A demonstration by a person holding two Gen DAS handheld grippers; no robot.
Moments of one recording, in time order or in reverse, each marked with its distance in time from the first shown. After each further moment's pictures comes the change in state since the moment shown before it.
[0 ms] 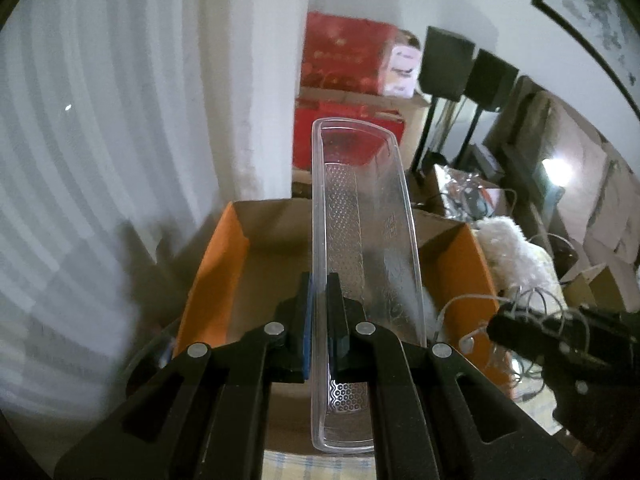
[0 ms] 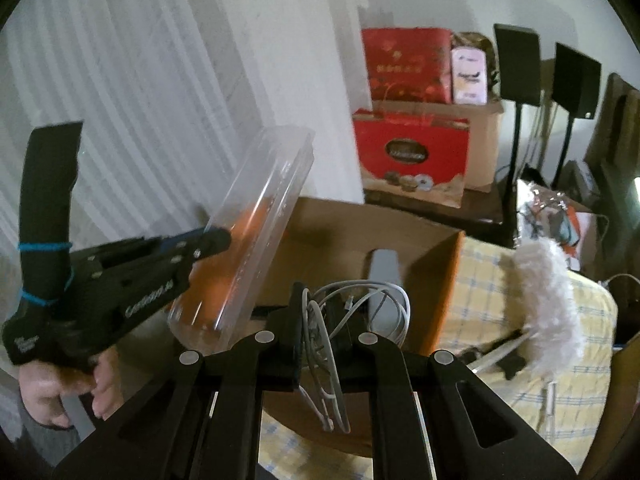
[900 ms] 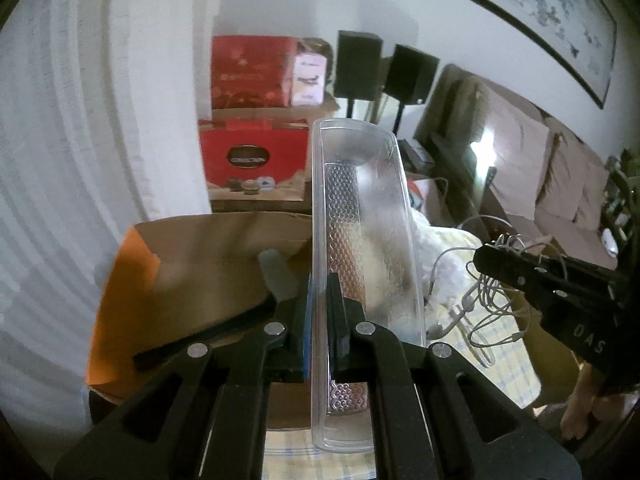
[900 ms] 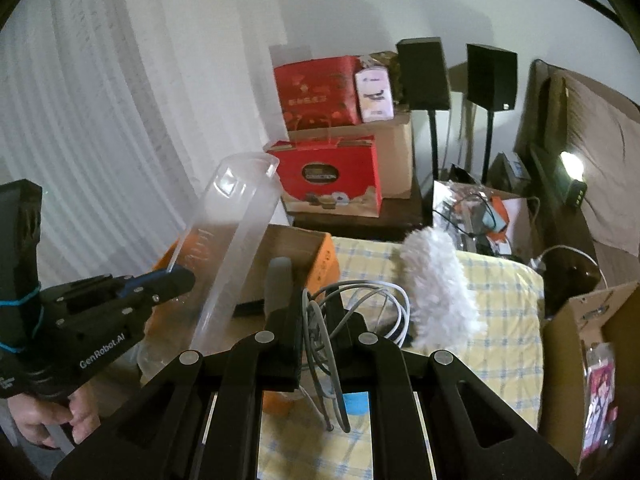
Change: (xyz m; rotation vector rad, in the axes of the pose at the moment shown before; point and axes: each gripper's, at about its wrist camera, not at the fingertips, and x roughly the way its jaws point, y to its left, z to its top) left arm -0.049 -0.110 -0.015 0.126 -0.048 -0.159; right arm -0.100 -0.079 -0.021 0.133 -0.115 -0.186
